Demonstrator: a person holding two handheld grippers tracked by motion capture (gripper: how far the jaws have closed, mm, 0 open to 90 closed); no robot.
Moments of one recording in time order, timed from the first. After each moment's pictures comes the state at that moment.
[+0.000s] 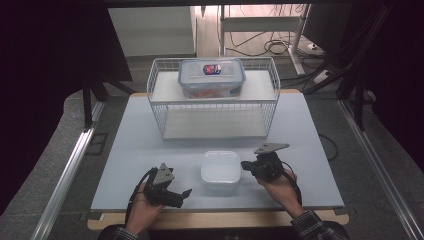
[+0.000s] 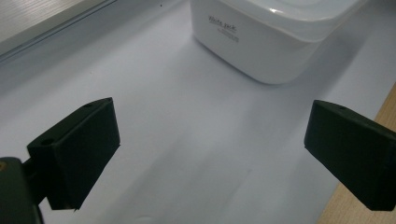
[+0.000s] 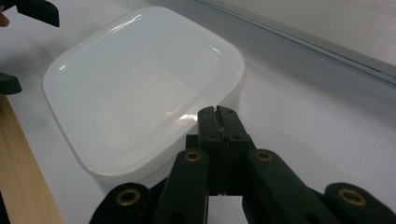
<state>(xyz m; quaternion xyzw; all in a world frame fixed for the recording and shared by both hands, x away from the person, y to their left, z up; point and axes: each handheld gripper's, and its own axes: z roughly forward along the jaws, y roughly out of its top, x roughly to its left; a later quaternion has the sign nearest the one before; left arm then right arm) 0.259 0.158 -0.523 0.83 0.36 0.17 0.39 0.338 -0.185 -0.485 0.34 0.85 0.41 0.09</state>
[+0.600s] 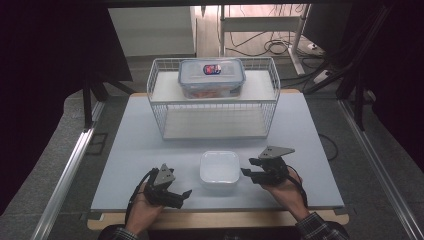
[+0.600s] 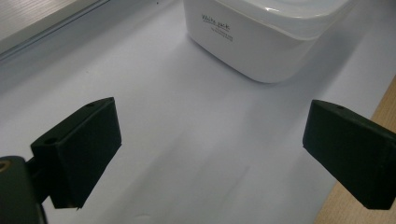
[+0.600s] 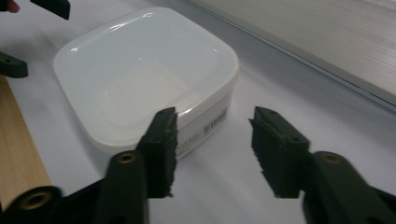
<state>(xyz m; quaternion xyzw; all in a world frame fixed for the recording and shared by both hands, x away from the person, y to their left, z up) 0.258 0.156 -0.524 0.84 0.35 0.17 0.39 0.324 -0.198 -0.479 0.30 0.85 0.41 0.13</state>
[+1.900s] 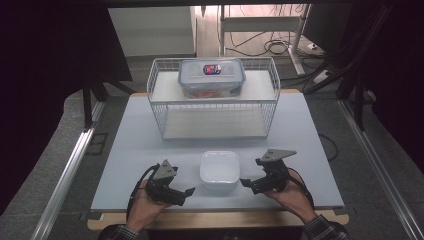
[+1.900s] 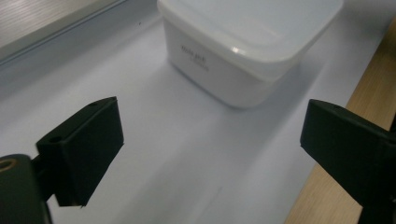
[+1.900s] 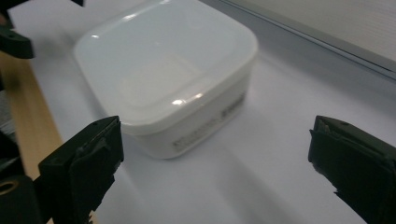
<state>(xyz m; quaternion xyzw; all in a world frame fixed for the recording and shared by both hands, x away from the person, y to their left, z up) 0.265 0.149 -0.502 0.83 0.35 0.13 0.42 0.321 -0.201 -0.485 0.29 0.85 0.42 0.08</state>
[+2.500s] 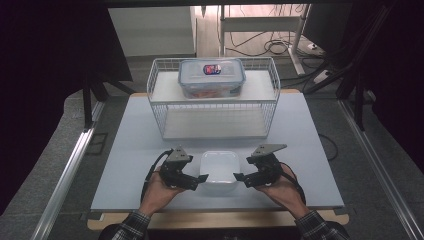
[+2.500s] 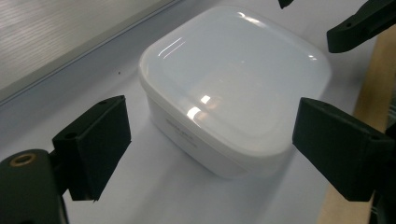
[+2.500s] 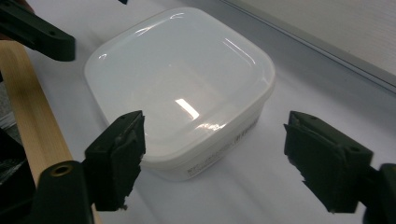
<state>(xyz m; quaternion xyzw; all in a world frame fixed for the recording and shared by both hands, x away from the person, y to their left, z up) 0.307 0.118 -0.491 0.83 0.33 0.10 0.43 0.329 -0.180 -0.473 0.29 0.86 0.40 0.08</state>
